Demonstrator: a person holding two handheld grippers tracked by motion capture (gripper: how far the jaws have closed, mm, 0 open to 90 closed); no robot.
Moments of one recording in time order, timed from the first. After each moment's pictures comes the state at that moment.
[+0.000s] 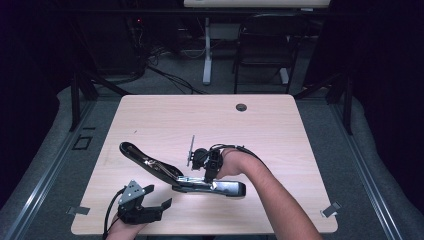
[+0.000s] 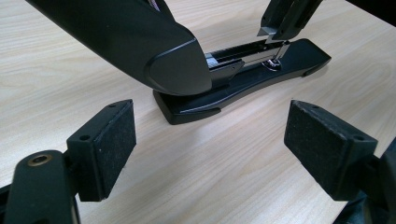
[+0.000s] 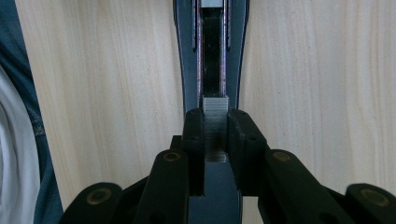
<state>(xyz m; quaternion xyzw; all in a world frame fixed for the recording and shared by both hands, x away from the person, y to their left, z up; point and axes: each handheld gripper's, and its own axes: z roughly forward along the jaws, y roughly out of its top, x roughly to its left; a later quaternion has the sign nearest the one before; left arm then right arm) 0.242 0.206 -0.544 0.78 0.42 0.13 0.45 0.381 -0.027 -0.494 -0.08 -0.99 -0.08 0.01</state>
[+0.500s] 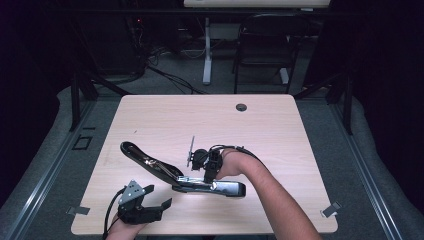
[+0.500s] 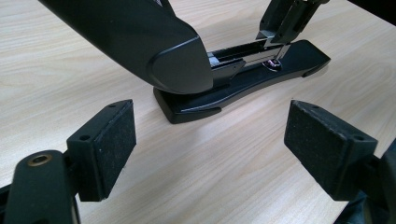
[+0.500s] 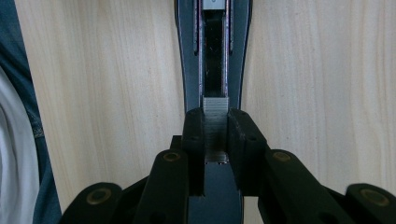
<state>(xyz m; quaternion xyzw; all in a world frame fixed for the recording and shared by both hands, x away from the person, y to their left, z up) 0.243 0.207 -0.544 0.78 0.42 0.13 0.45 0.380 -0.026 -0.498 -0.08 -0.99 -0.09 0.02</state>
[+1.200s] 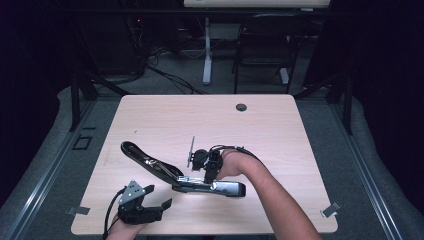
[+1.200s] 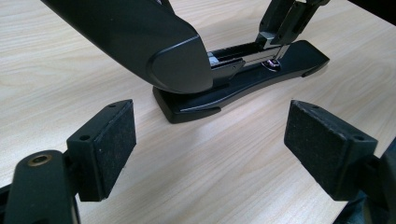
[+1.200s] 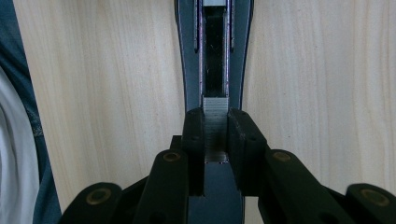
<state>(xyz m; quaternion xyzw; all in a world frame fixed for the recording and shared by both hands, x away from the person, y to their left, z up) 0.242 0.206 -0.544 0.78 0.42 0.13 0.45 0.380 -0.027 -0.499 -0.08 -0.99 -0.08 0.02</state>
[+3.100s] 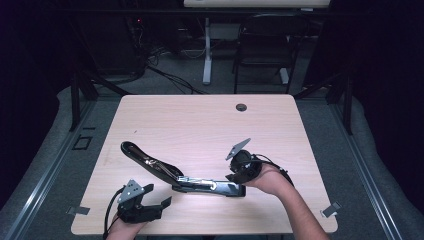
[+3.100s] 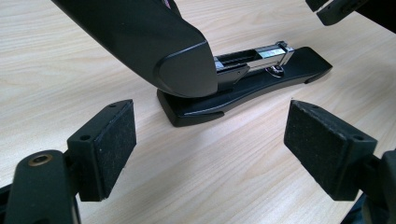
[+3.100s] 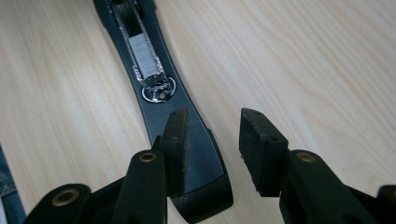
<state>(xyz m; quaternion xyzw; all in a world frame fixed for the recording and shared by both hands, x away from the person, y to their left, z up) 0.244 0.207 -0.544 0.77 0.43 0.13 0.46 0.350 -0.134 -0.505 -0.28 -0.91 -0.29 -0.10</state>
